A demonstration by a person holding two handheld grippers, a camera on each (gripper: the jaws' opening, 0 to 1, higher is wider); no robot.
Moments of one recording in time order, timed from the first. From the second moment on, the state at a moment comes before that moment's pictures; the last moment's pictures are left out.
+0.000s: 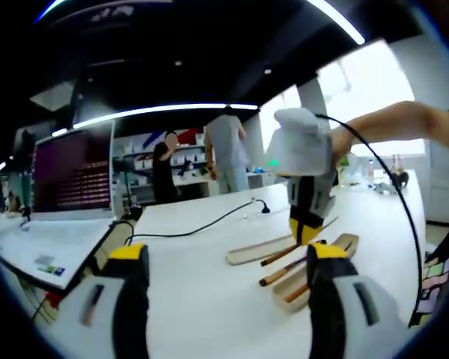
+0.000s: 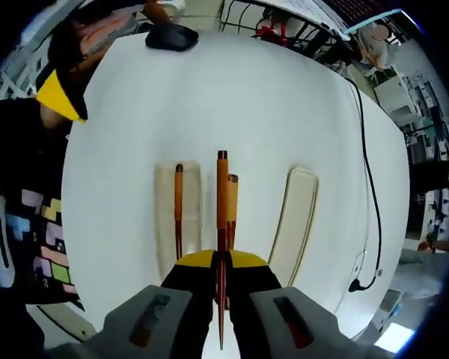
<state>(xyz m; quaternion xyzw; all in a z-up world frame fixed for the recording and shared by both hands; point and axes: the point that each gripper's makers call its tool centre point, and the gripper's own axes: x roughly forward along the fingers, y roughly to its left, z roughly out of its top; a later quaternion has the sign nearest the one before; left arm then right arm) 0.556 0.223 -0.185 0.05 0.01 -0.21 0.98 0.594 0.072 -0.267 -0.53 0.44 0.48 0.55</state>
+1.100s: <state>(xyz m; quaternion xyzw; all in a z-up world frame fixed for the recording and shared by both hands) 0.558 0.226 -0.192 0.06 0.03 -0.20 0.98 0.565 0.073 -0.310 -0.50 0.46 0.51 0.53</state>
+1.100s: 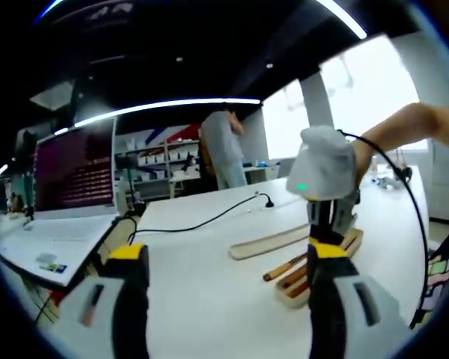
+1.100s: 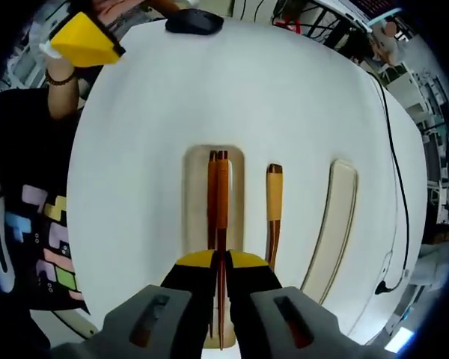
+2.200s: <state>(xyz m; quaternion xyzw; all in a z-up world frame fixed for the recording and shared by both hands) 0.560 0.227 -0.197 0.06 0.04 -0.20 0.98 0.570 0.076 -0.320 -0.52 0.46 0.49 0.52</state>
